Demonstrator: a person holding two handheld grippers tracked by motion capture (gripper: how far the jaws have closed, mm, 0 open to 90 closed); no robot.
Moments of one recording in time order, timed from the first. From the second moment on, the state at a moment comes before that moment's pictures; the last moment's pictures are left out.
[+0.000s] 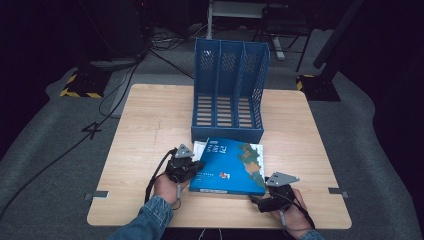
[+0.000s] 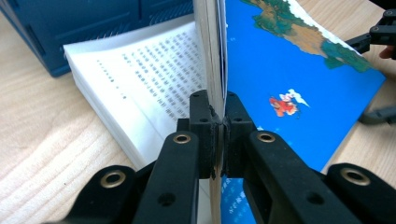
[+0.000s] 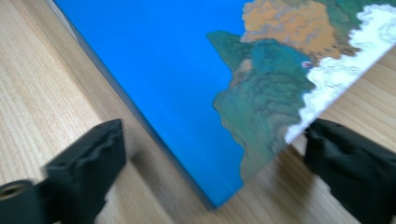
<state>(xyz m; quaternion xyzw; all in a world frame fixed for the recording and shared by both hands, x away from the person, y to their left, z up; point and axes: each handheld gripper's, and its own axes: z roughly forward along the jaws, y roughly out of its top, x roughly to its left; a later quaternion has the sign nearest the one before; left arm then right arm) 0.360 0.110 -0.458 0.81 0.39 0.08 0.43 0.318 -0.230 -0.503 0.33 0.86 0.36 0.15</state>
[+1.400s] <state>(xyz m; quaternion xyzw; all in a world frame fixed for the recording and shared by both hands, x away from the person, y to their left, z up) 0.361 0.063 -0.373 0.83 0.34 0.11 0.44 0.307 -0.174 -0.478 0.26 0.85 0.34 0.31</state>
